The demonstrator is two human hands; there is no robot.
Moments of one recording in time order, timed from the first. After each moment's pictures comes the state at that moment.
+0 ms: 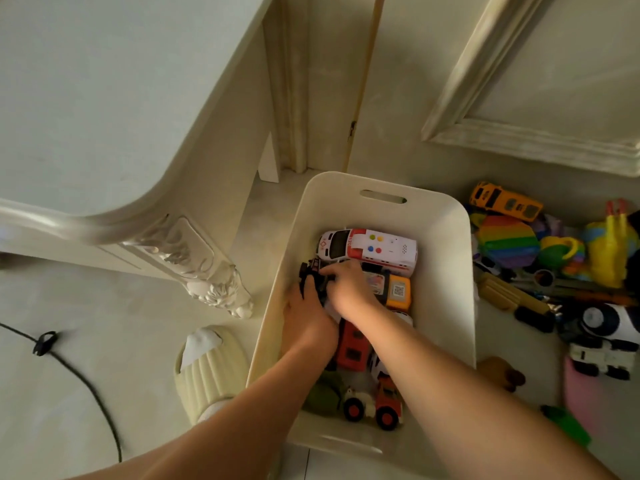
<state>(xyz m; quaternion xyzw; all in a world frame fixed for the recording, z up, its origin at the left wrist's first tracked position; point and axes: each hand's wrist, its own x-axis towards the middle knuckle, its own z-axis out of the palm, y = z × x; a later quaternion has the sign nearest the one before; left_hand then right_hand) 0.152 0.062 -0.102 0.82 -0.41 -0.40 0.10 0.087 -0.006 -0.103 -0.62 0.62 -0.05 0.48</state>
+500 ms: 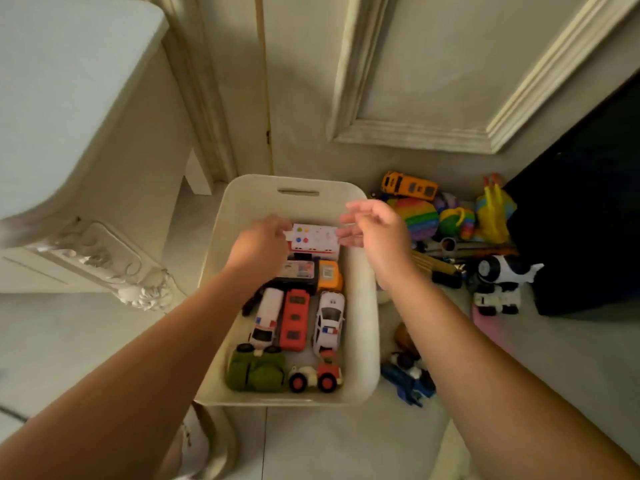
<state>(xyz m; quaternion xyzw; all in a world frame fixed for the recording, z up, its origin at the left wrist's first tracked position) 0.139 0.009 -0.004 0.75 -0.54 -0.33 0.19 -0.036 0.001 0.017 -0.45 0.61 -0.43 0.49</state>
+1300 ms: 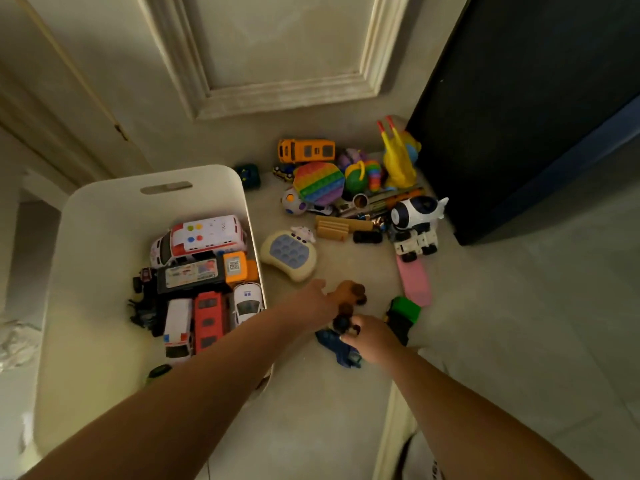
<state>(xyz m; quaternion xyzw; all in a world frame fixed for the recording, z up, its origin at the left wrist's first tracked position) -0.075 0.071 -0.034 0.60 -0.55 -0.58 -0.07 -0.213 0.142 -0.161 -0.50 0.75 0.03 0.44</state>
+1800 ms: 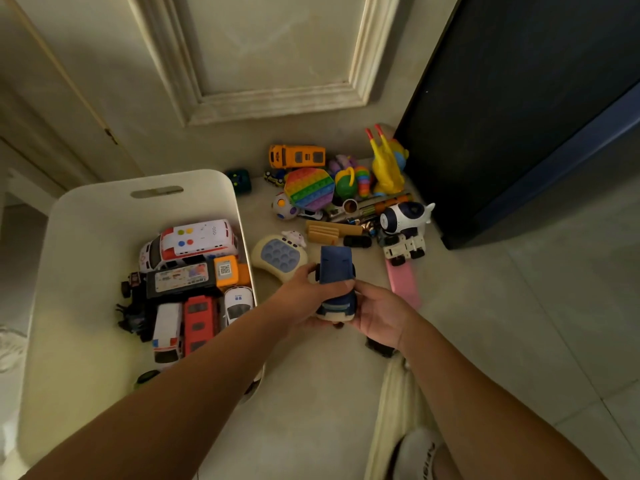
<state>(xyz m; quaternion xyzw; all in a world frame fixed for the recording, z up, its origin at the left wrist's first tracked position) -0.072 0.063 -0.049 0.55 -0.34 -0.76 0.11 -0.230 0.115 -0.093 -0.06 0.49 -0.44 0.75</state>
